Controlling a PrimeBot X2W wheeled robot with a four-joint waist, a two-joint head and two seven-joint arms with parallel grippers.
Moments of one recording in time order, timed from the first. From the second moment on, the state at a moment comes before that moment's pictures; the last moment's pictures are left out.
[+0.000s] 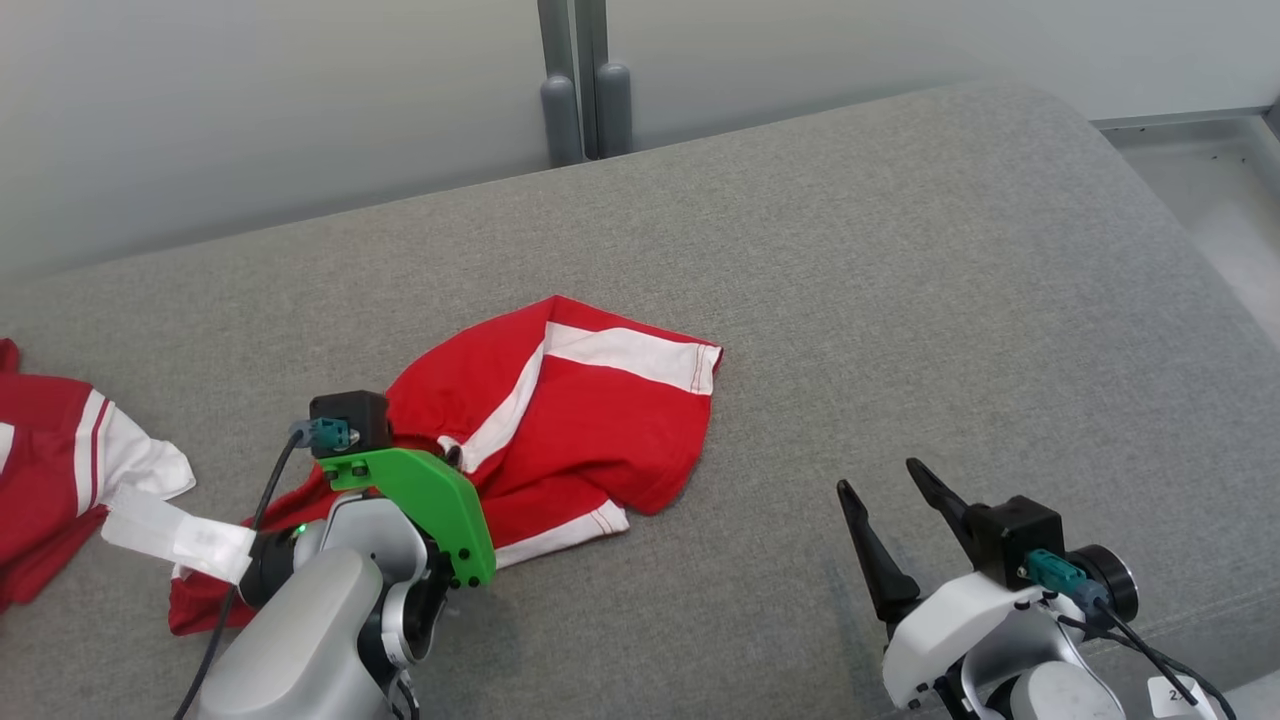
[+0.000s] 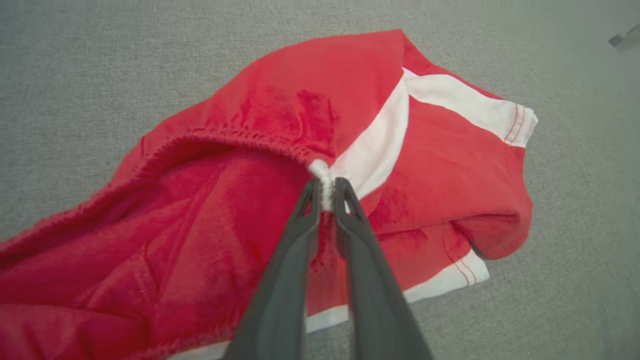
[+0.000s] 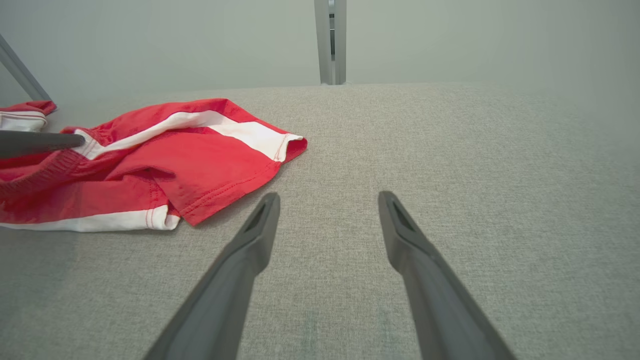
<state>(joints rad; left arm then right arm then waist) -0.47 0.28 -0.68 0.47 -0.88 0.28 0.23 -0.05 -0.05 0.17 0.14 0.09 0.13 -0.03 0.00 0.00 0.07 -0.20</state>
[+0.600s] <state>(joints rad) -0.47 0.39 -0.53 0.47 -0.90 0.29 0.06 -0.05 -0.05 0.17 0.15 0.10 0.13 -0.04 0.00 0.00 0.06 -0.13</state>
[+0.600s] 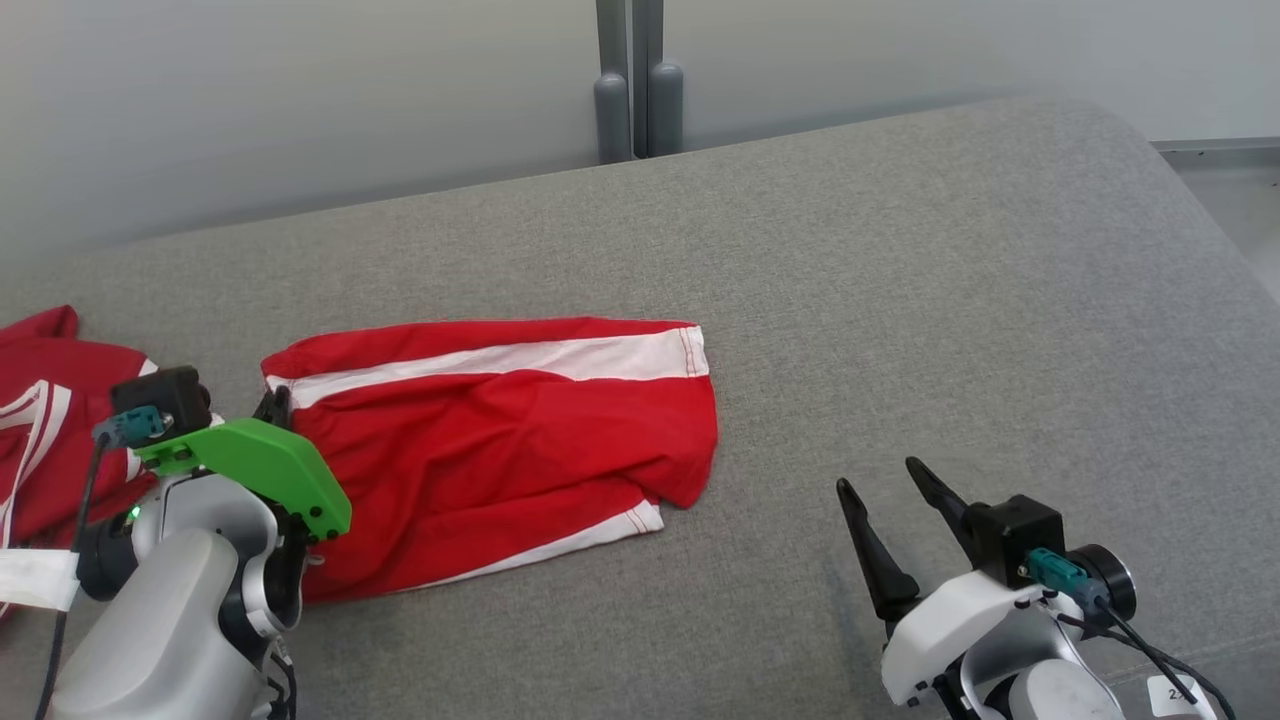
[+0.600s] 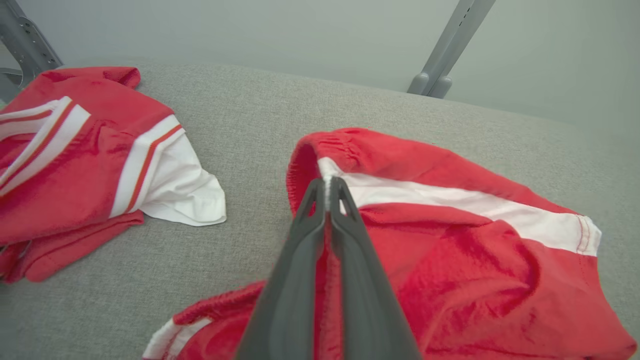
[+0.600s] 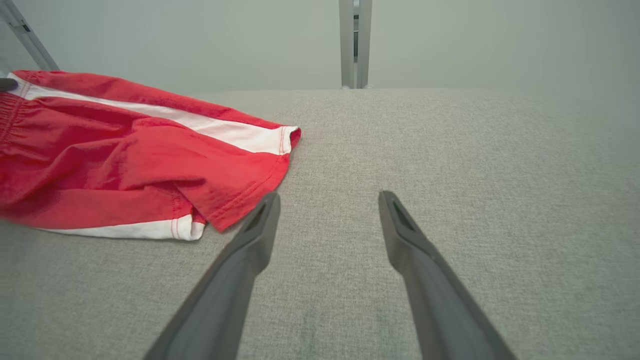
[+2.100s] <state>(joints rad) 0.10 0.20 -0.17 0.12 -0.41 -0.02 -0.26 -0.01 -0.05 0.07 0.18 0.25 0.13 -0.14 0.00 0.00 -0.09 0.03</state>
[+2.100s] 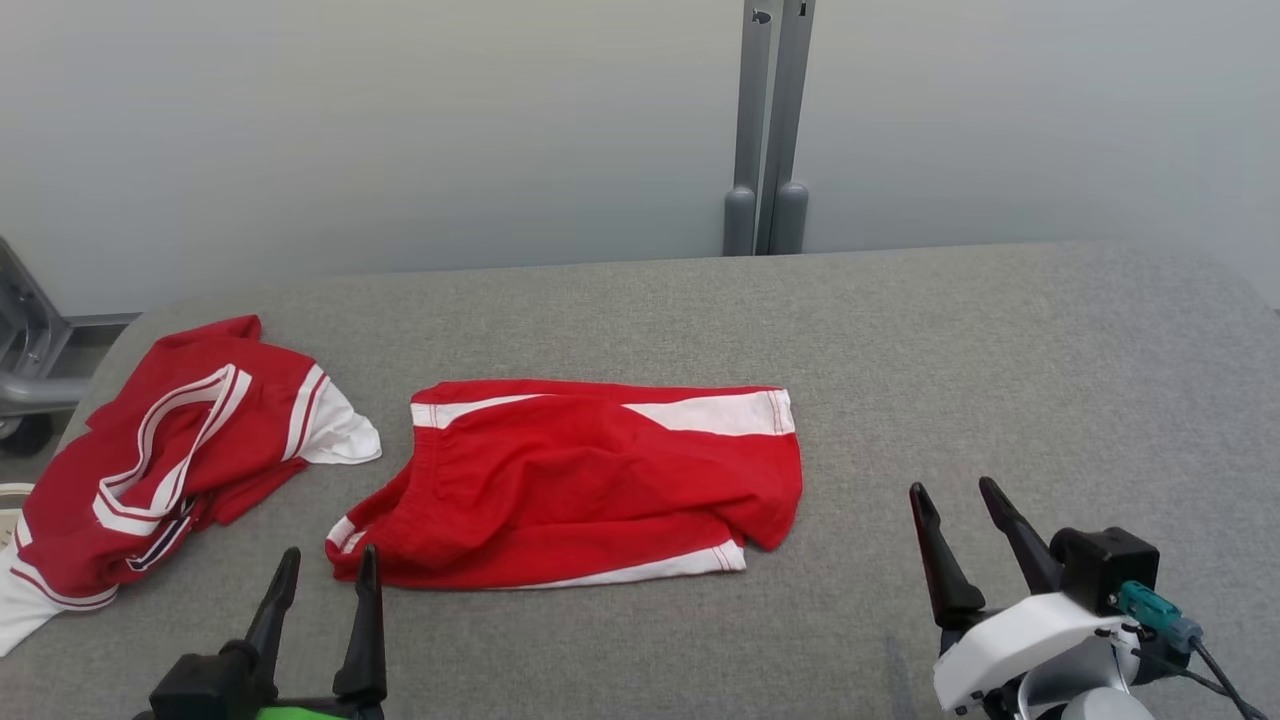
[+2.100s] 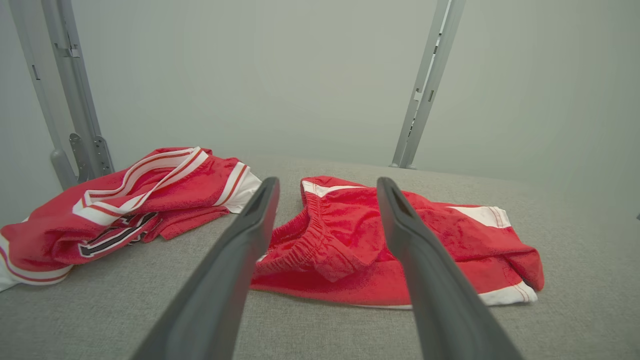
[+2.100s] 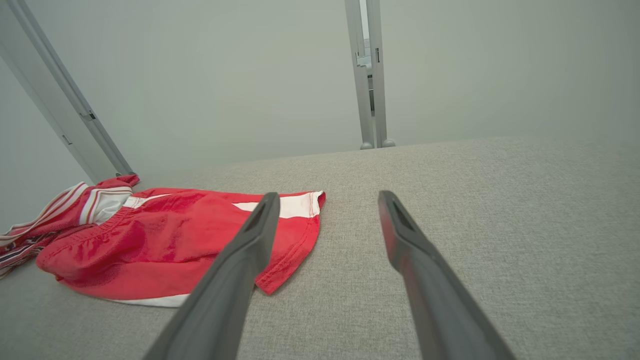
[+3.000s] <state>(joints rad) 0.19 0.20 -0.13 0.19 -0.33 -0.08 -0.26 0.09 -0.05 0.04 0.19 0.20 0.13 -0.12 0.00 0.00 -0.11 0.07</state>
